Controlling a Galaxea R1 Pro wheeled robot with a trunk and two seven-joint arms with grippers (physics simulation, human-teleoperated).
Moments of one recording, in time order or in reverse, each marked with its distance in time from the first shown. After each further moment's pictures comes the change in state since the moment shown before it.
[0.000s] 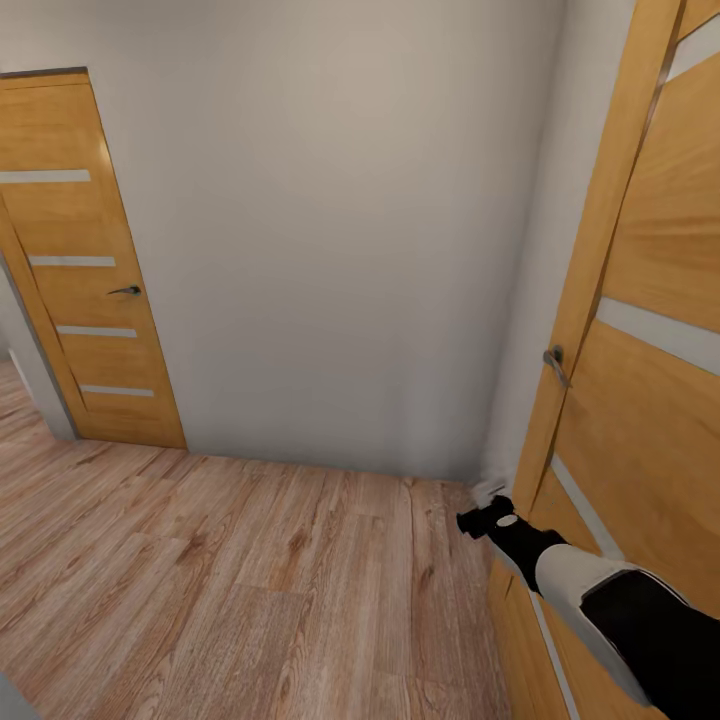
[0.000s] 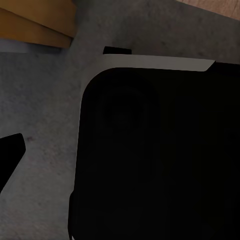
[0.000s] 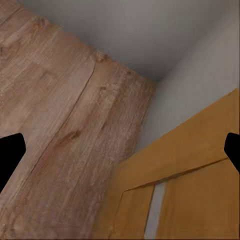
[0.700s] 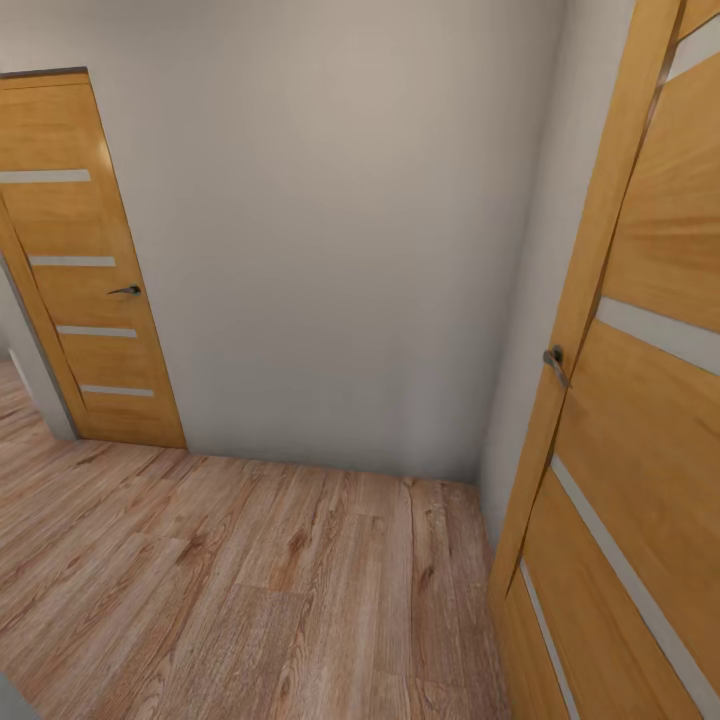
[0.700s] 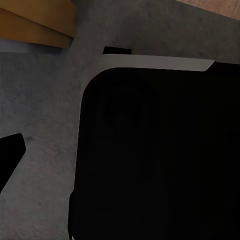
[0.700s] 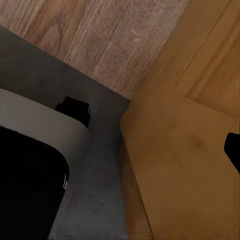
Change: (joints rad) left arm 0.000 0.000 0.000 0.000 0.000 0.000 0.000; right arm 0.737 -0.067 0.003 0.001 -0.025 0.013 0.118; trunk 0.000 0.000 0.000
